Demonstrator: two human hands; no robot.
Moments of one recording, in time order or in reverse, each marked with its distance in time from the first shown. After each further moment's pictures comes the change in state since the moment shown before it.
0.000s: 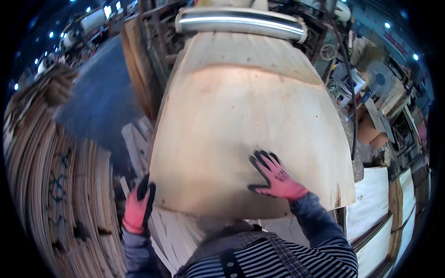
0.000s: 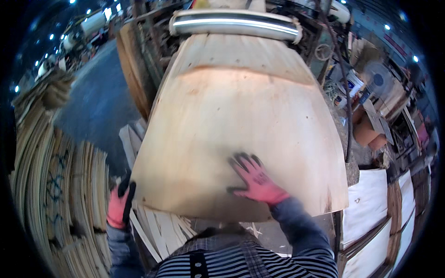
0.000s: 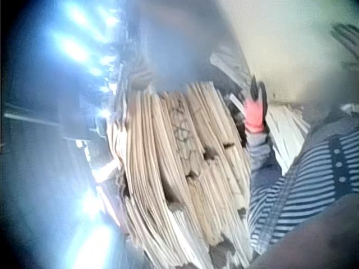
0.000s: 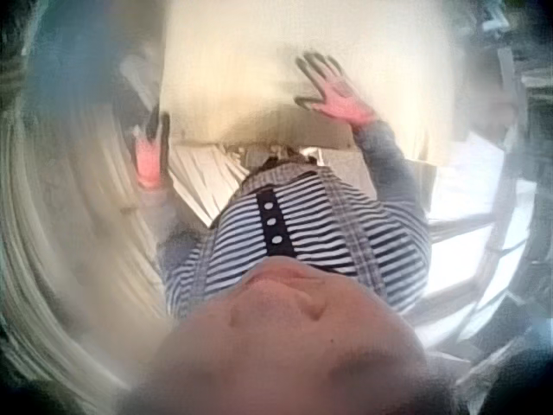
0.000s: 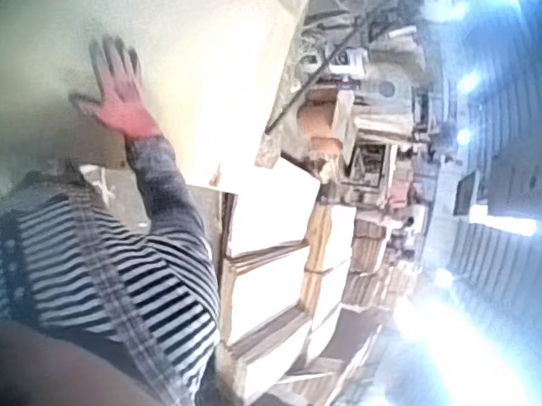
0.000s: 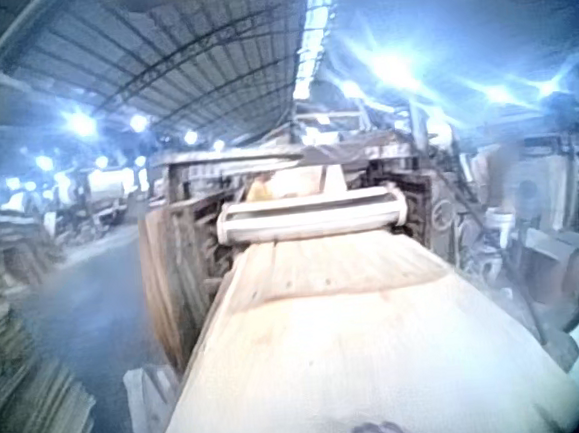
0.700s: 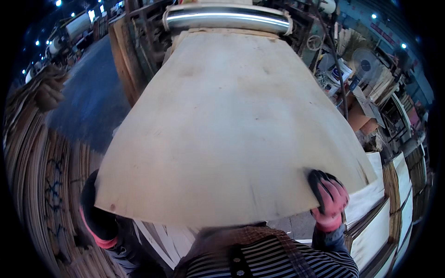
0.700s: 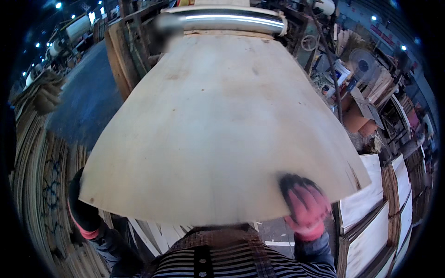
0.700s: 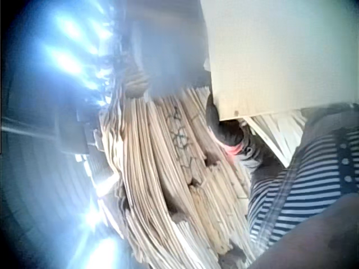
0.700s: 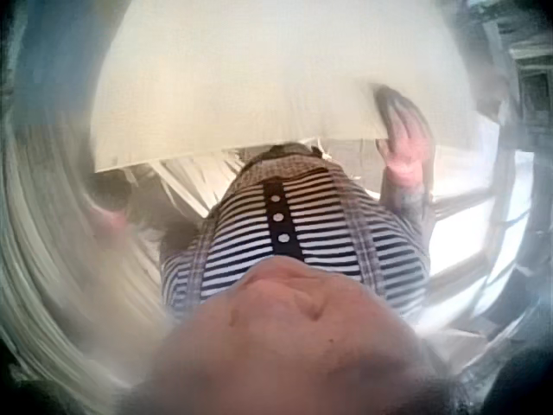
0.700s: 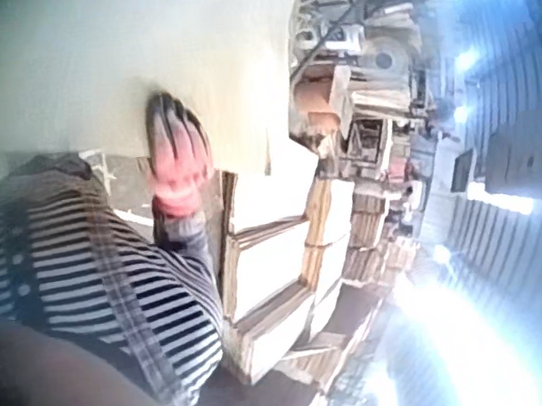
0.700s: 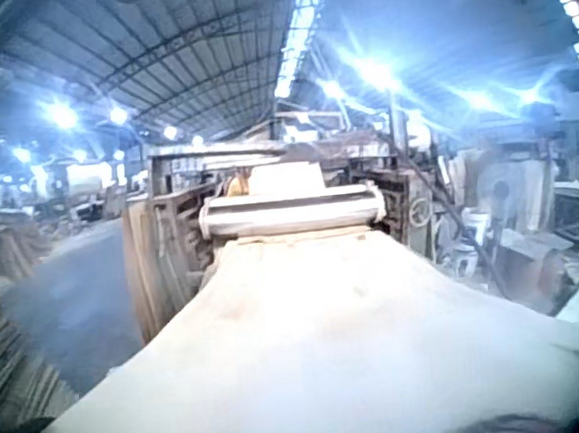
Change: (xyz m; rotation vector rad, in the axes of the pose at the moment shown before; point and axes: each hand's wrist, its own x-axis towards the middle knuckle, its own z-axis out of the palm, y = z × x) left_hand -0.016 0.037 -0.076 -0.578 0.126 0.339; right_hand -0.127 -0.105 -0.068 -0.638 0.470 0.186
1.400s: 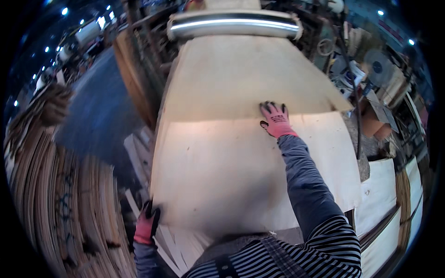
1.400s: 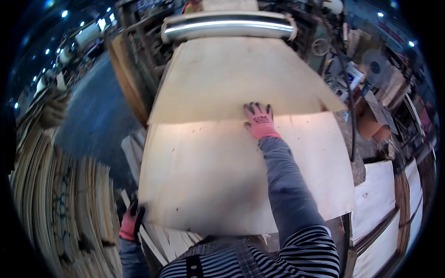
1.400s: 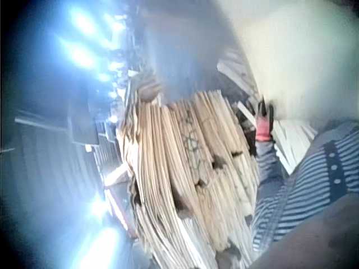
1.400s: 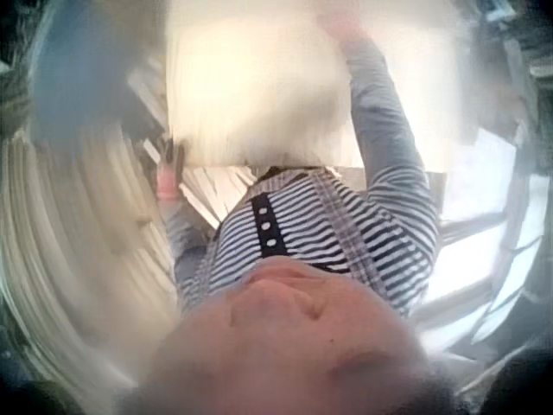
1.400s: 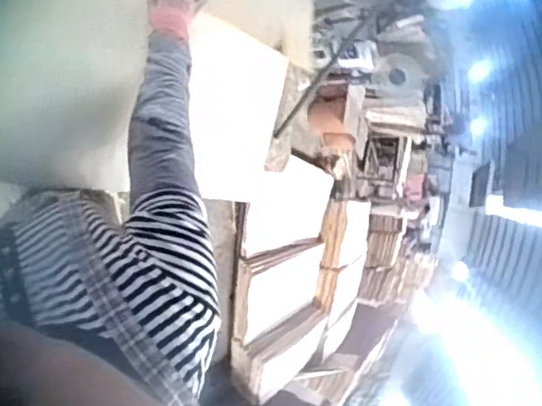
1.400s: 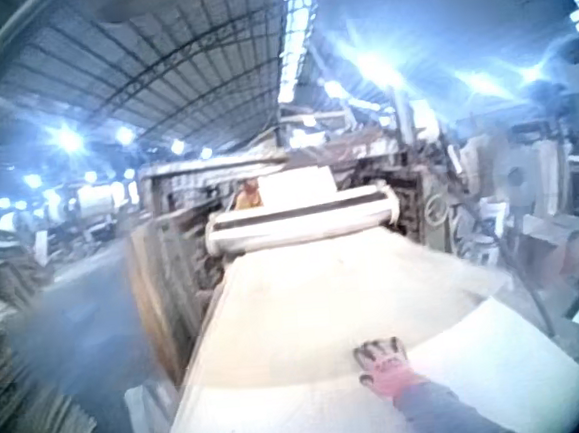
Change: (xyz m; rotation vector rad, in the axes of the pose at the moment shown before) left_hand -0.018 -0.123 0.037 0.698 -0.175 -0.789; right_hand 0.196 0.110 0.290 0.061 -0.384 0.172
